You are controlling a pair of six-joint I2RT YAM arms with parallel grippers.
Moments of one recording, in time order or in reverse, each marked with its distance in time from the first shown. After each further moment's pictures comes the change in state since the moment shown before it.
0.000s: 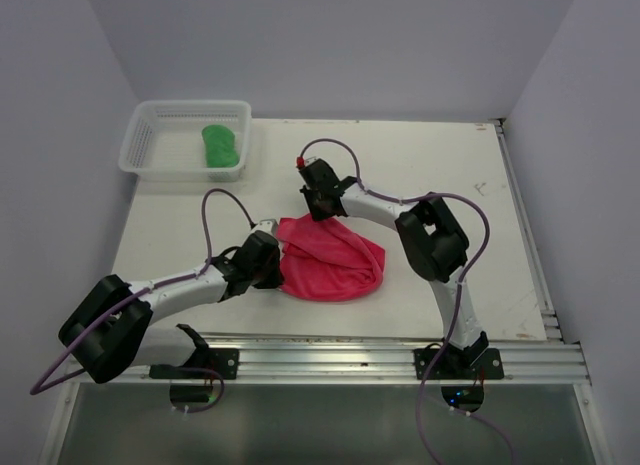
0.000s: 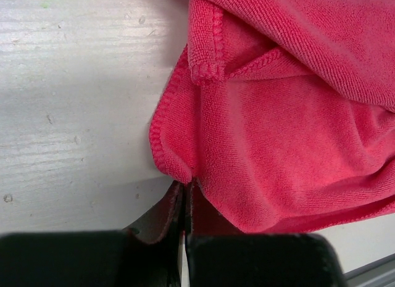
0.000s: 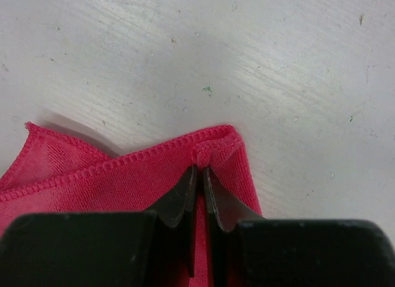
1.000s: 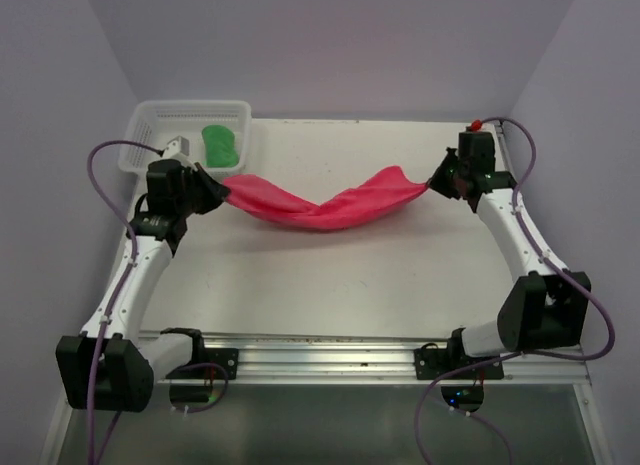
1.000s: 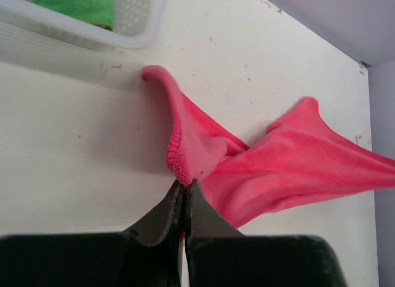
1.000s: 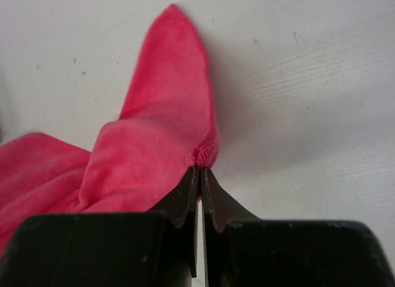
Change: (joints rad) left arm 0.606 -0.162 0.398 -0.145 0.279 0.132; right arm -0.621 -0.712 -0.403 -0.129 -0.167 0.317
